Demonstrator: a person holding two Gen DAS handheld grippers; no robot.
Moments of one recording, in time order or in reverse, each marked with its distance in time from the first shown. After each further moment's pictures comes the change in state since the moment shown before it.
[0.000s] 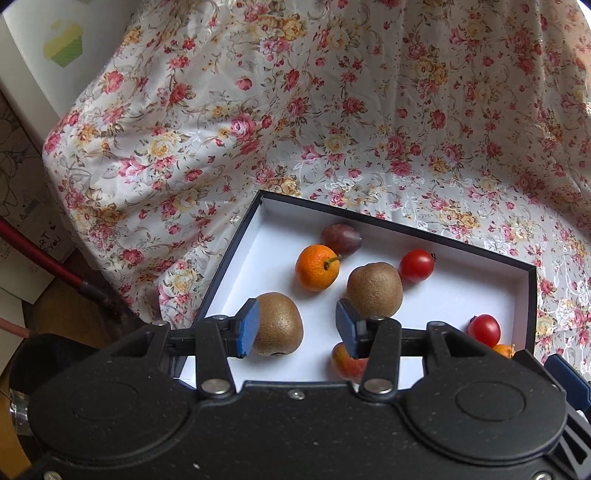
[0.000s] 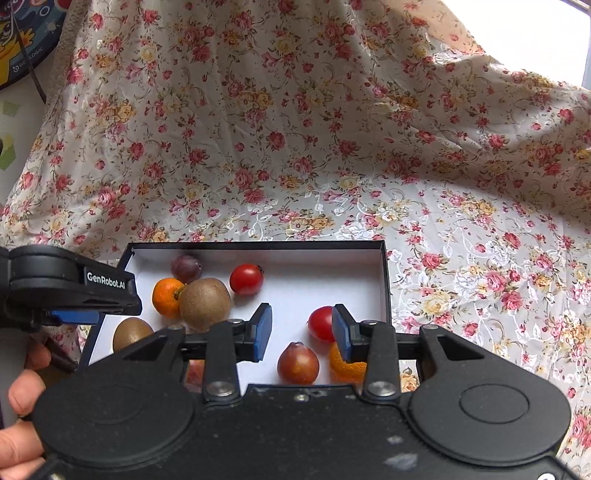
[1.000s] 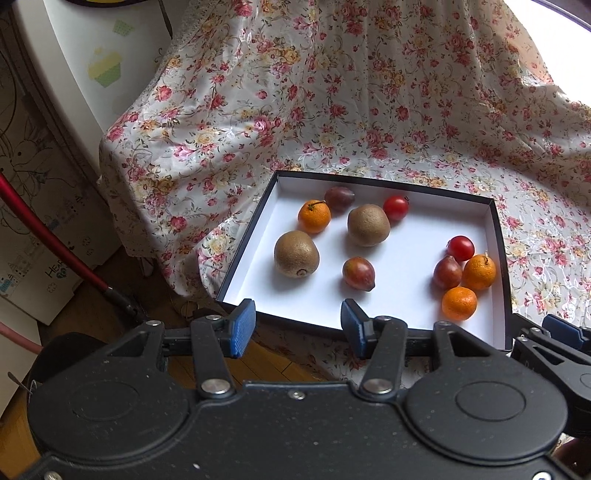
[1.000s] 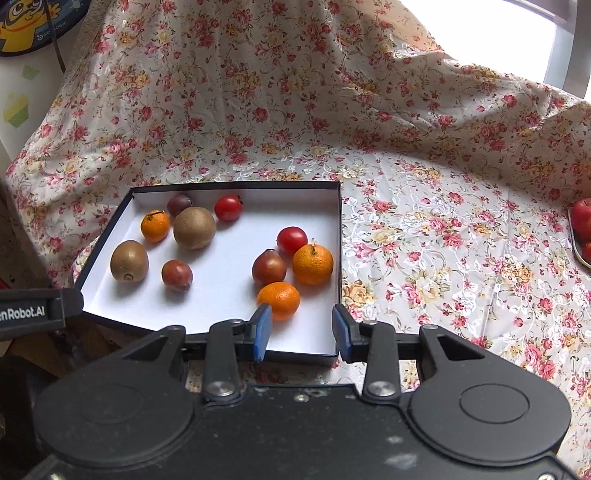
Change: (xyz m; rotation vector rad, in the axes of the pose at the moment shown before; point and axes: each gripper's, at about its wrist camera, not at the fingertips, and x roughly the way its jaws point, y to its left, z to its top) left arm -0.078 0.022 -0.091 0.078 -0.122 -0.010; right arm -0.060 -0.017 -0.073 -0.081 0.018 -0.097
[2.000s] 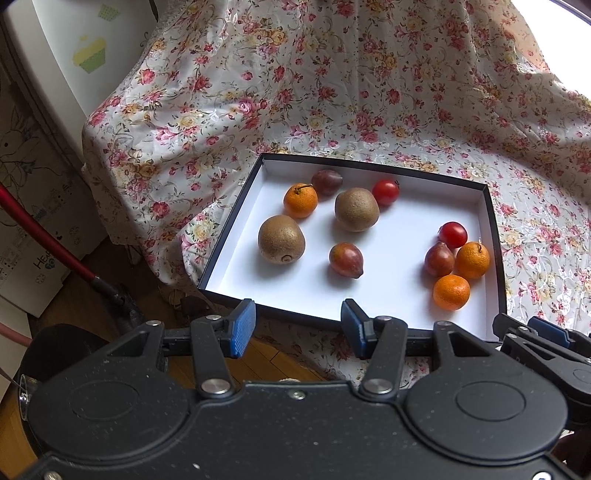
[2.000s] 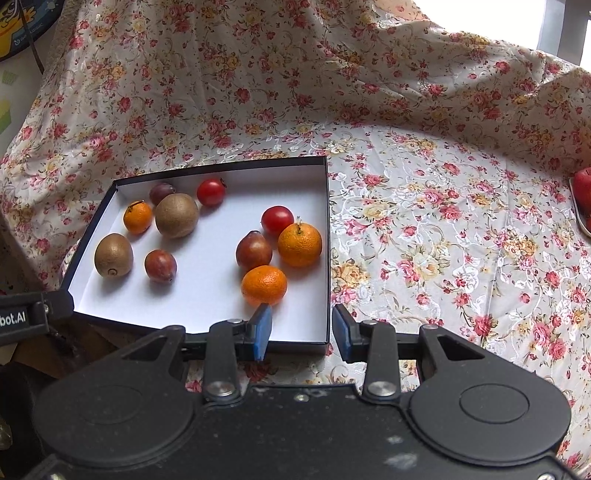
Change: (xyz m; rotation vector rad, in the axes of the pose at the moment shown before) left arm 0.012 -0.006 -0.001 0.002 0.055 -0.032; right arm 0.016 -0.010 -0.003 0.061 0.059 0.020
